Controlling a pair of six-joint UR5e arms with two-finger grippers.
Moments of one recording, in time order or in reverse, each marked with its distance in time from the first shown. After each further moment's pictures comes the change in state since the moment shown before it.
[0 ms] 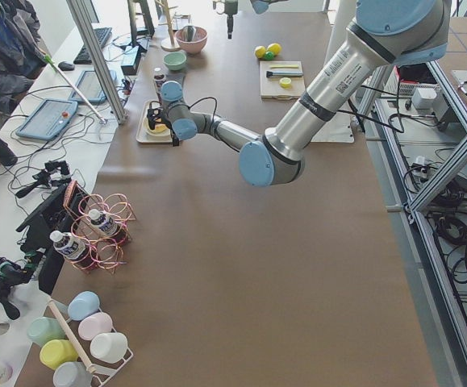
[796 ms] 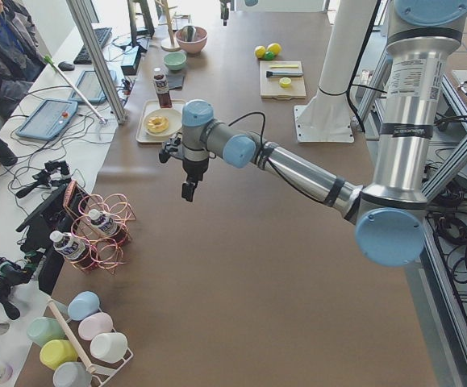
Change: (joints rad) left arm -0.343 0.672 -0.754 0.549 -0.048 0.965; right arm 0.230 -0.012 -0.217 -0.007 0.002 -0.460
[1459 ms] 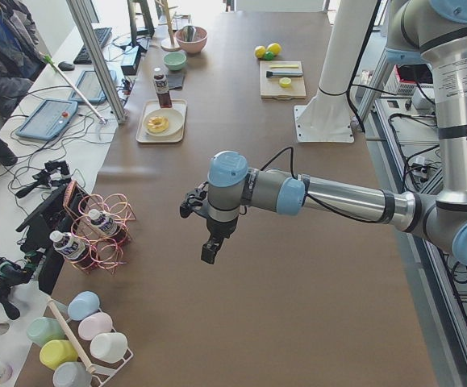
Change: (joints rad) left arm -0.279 0.280 -0.005 0.000 -0.036 0.545; right arm 0.181 -0.001 -0.059 -0.145 -0.056 -0.308
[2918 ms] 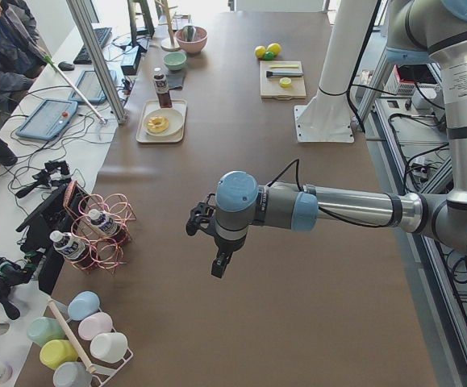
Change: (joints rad) left arm -0.085 0.031 0.044 -0.001 -0.105 0.033; right arm 0.028 -0.038 0.088 -0.035 -0.014 -0.015
